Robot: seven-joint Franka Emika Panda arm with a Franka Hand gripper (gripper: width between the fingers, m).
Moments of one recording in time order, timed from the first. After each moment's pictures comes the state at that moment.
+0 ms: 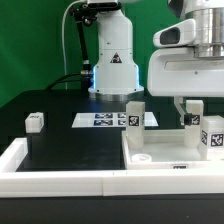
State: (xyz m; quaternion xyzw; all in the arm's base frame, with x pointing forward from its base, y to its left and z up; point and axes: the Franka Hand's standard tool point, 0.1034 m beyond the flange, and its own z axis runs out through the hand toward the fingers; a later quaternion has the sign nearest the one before) arm 0.609 0.119 0.082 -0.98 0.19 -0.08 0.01
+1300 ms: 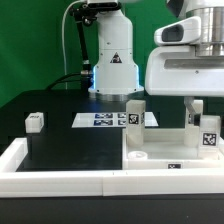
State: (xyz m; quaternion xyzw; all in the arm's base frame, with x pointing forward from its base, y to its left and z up) arm 0.612 0.108 0.083 -0.97 0.20 -0.09 0.00
